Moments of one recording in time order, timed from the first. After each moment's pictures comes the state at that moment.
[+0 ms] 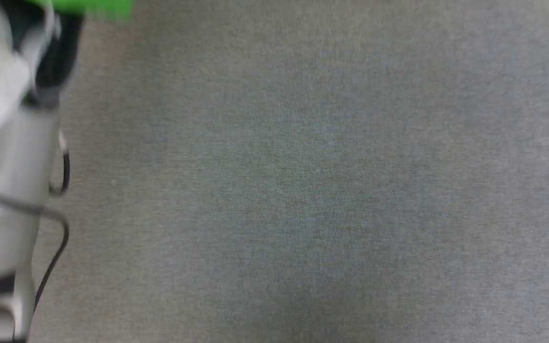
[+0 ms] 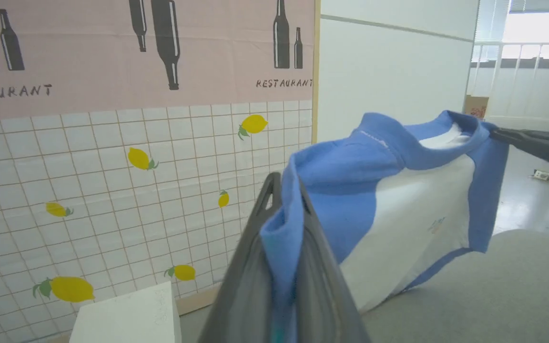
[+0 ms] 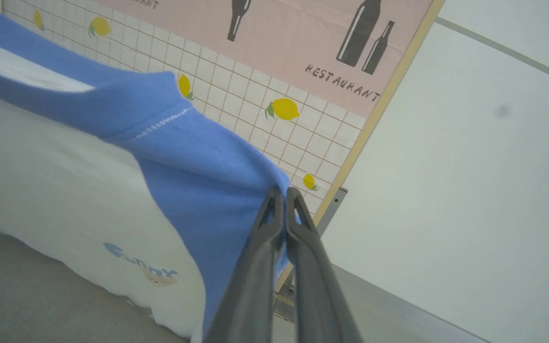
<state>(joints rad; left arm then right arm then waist) -1.07 0.41 -0.34 0.02 -0.56 -0.10 -0.05 -1.19 -0.53 0.25 0.28 0.24 0.13 -0.01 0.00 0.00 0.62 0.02</state>
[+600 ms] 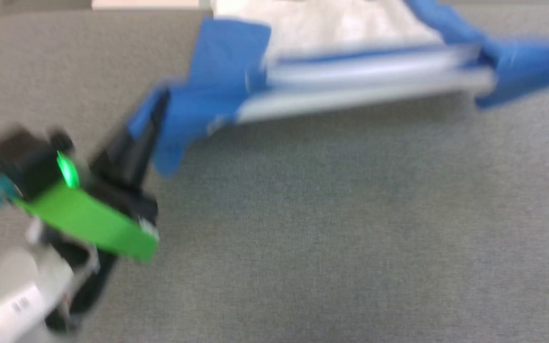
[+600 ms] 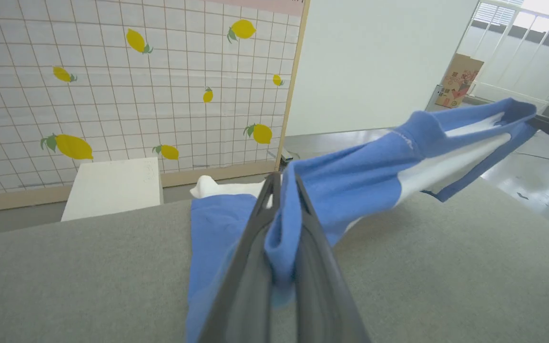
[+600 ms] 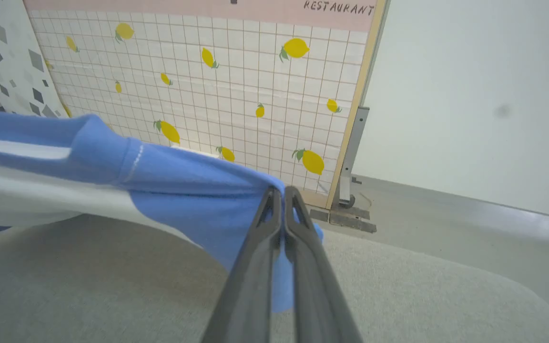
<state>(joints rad) -0.33 0.54 -0.30 -0.40 -0.71 0.03 0.11 -0.31 -0.39 -0.13 -0.33 0.37 0.15 0.30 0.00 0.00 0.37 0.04</state>
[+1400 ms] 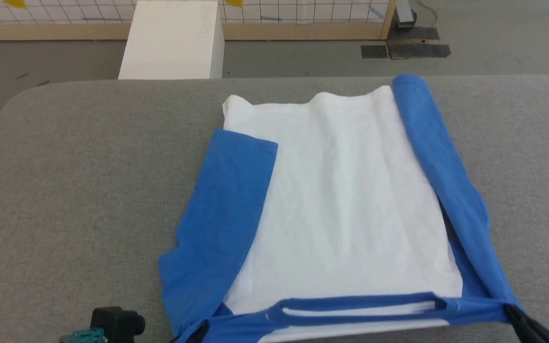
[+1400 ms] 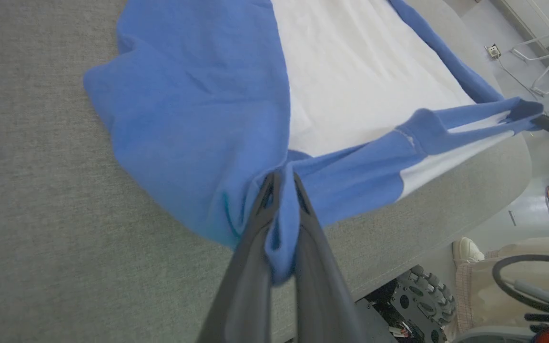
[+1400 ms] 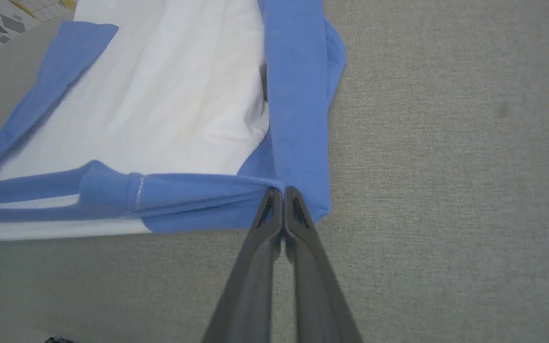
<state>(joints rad) 0.25 0.60 -0.44 -0.39 -0.85 0.10 0.24 0.39 -0.17 -0.23 -0.41 0.47 0.15 0.58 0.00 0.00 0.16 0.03</state>
